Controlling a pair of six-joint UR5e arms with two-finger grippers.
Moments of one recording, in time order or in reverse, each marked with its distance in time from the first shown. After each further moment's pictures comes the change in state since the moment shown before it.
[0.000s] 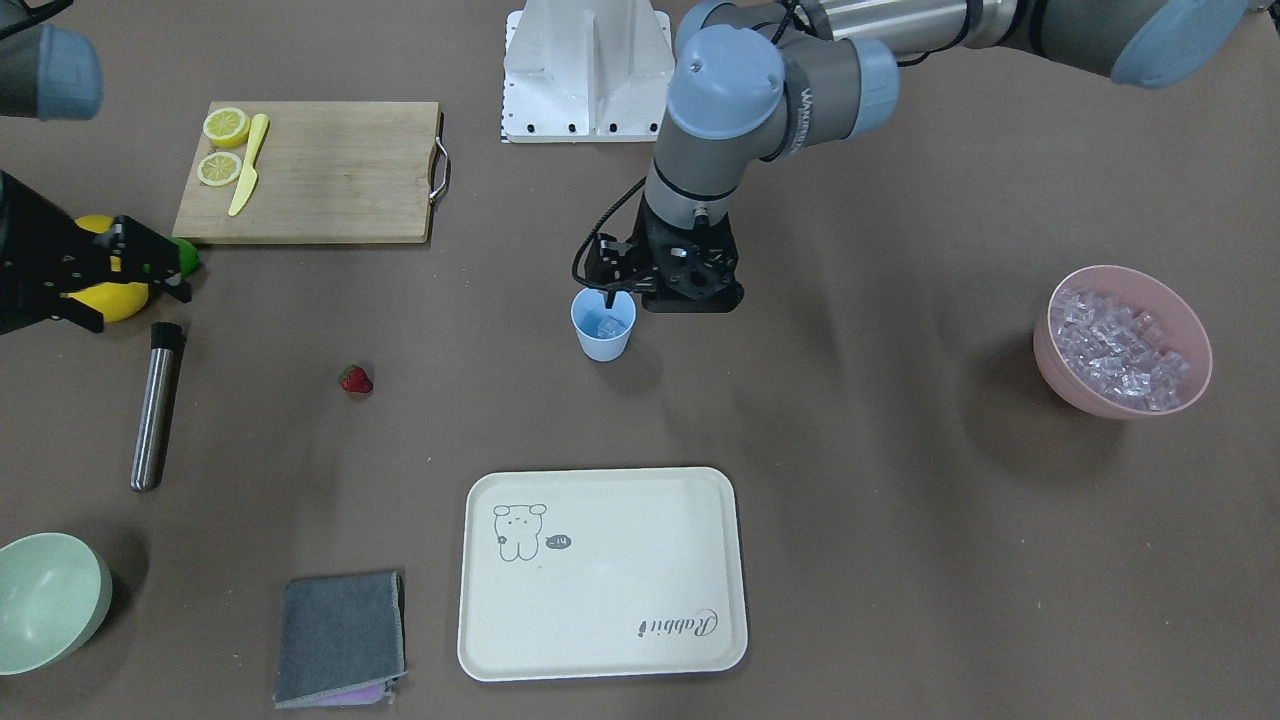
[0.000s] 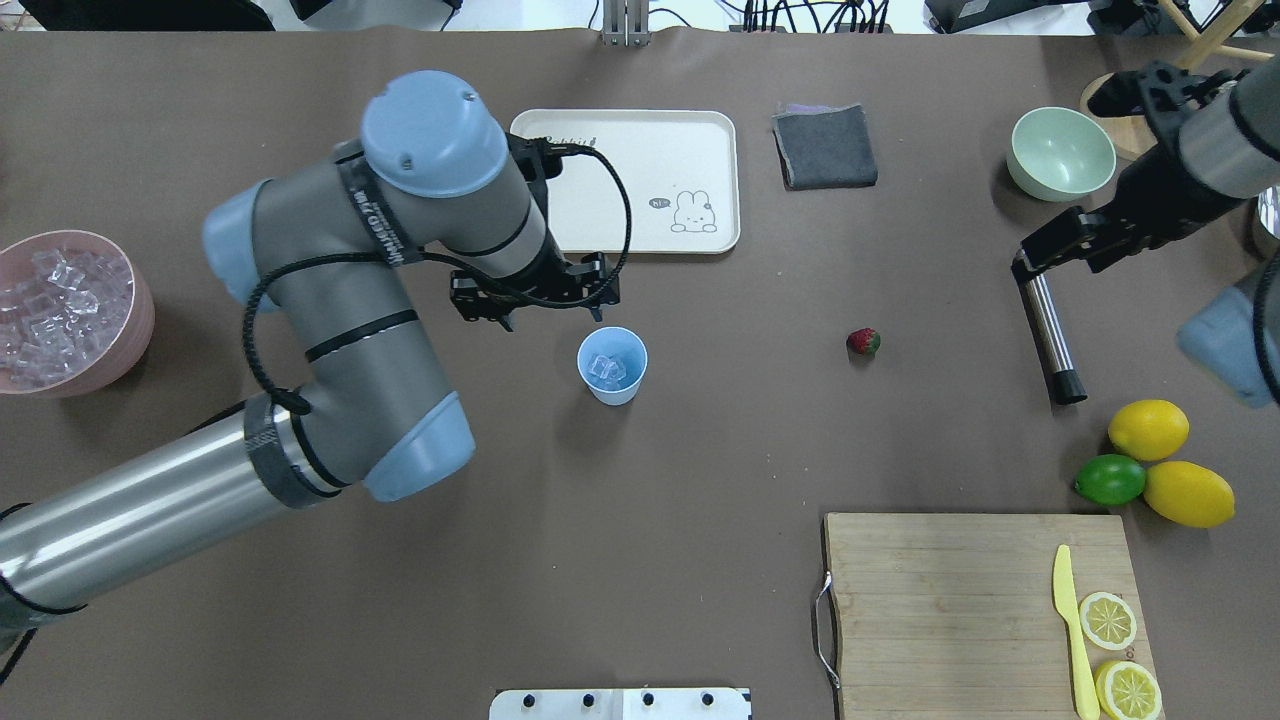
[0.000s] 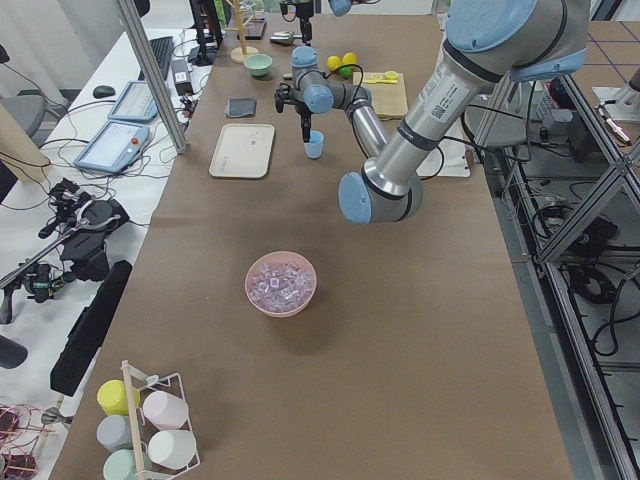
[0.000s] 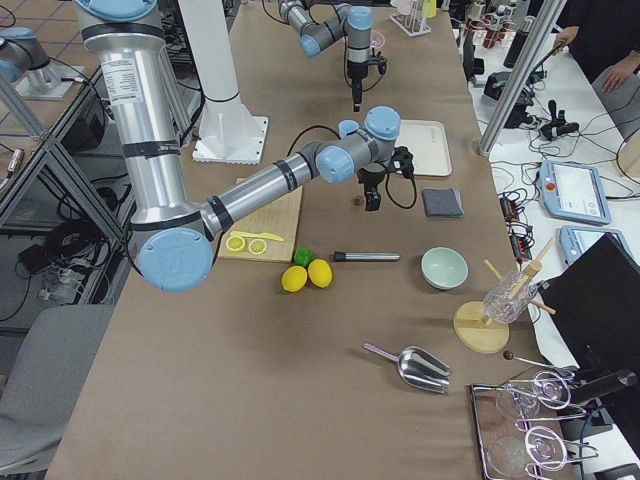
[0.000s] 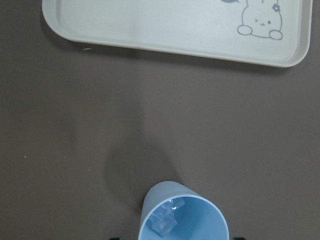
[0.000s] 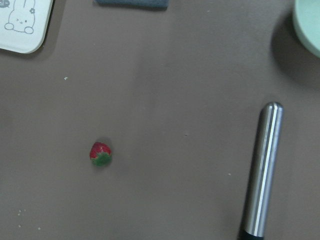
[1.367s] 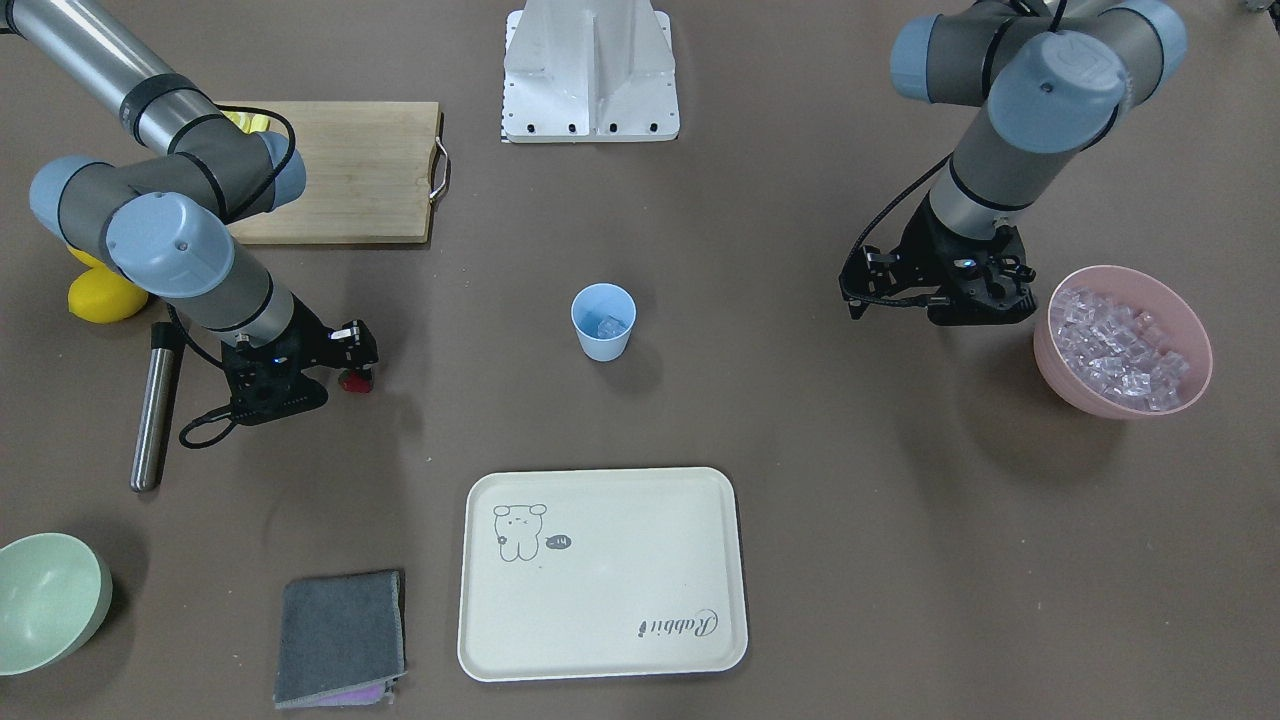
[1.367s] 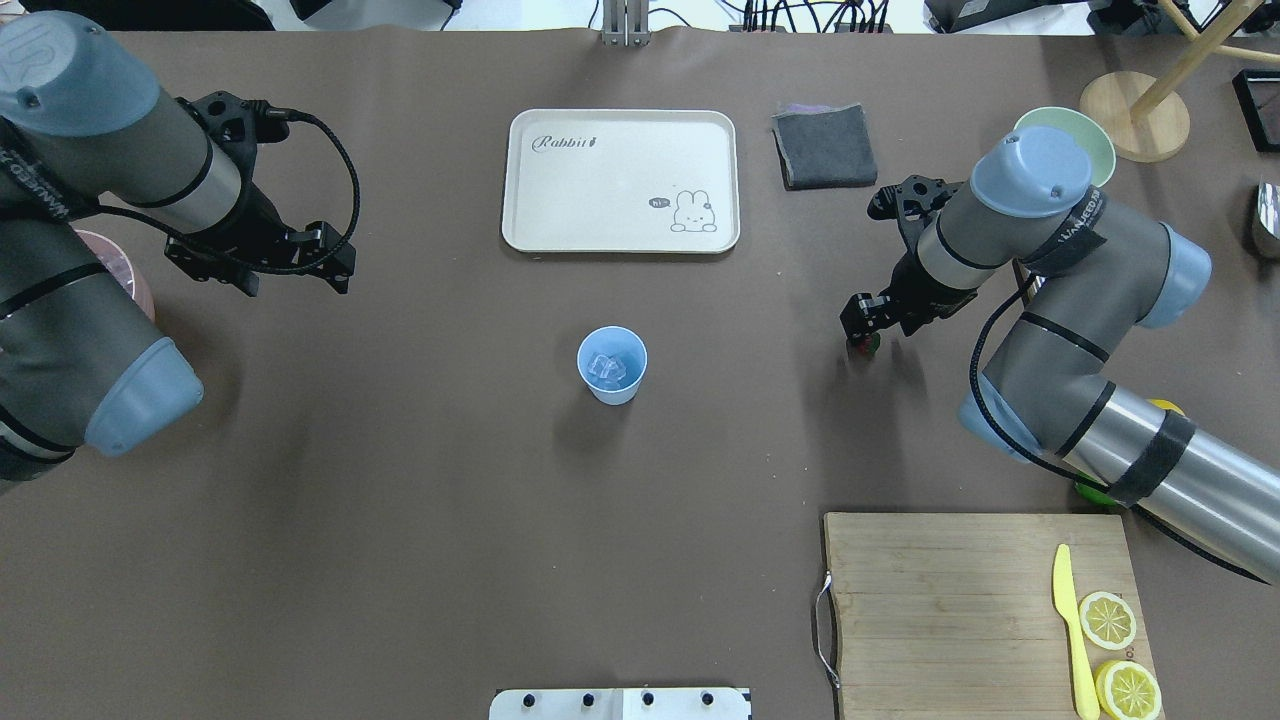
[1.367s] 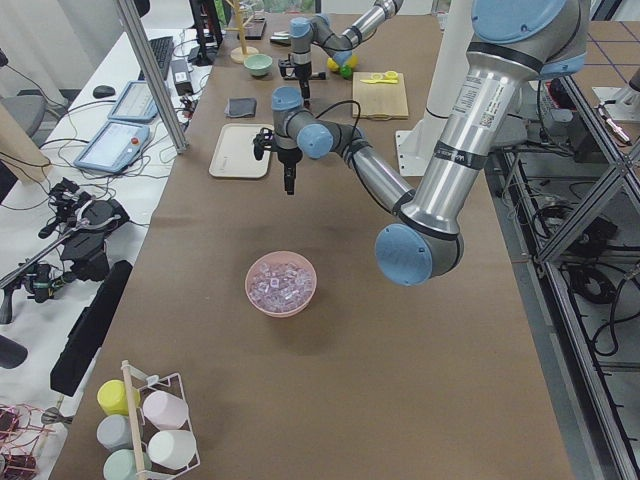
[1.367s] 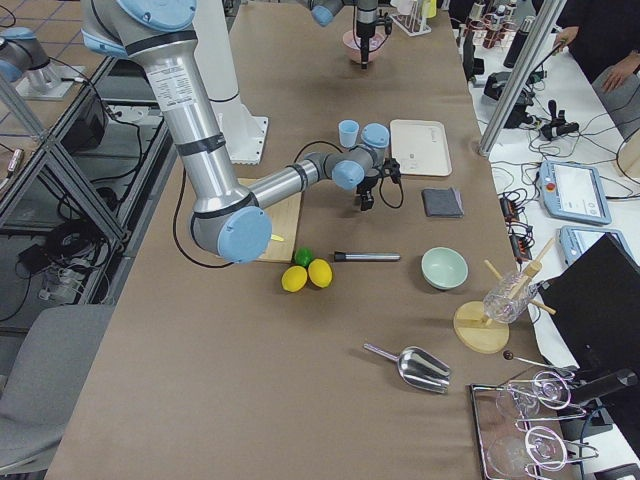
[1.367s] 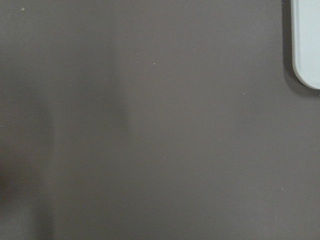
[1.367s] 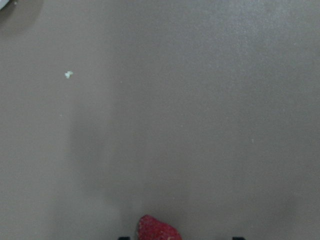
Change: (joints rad) left arm -0.219 0.315 -0.188 0.116 -0.097 0.277; right arm -0.262 0.169 -0.332 0.250 -0.200 0.236
